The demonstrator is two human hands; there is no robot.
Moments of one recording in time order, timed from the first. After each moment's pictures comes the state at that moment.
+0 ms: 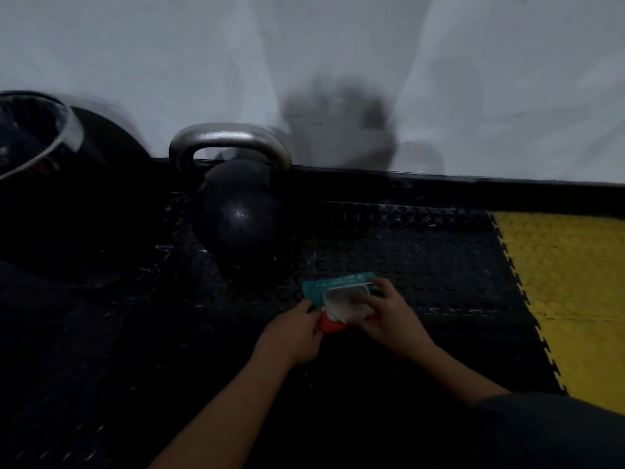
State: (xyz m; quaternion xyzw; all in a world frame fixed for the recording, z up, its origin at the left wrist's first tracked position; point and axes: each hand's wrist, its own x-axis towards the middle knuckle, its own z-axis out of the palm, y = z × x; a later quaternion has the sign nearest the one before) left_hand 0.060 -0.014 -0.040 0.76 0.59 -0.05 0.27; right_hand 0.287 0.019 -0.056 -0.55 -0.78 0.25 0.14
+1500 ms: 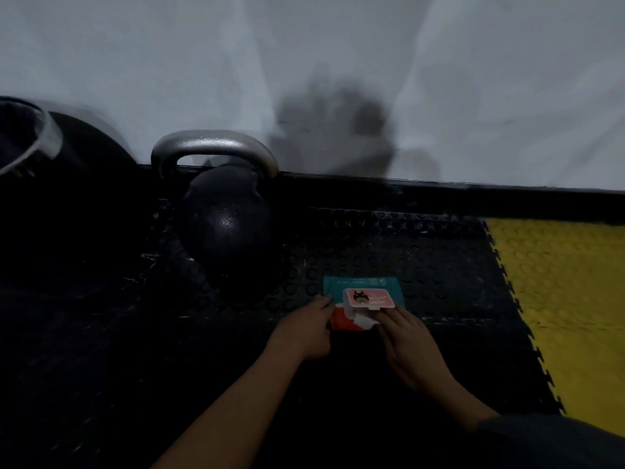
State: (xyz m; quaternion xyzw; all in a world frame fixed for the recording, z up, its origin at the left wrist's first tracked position) left_hand 0.099 0.018 -0.029 0.77 0.55 -0.04 0.31; right_hand 0.330 0.000 -0.068 -0.57 -0.81 0.11 0.06
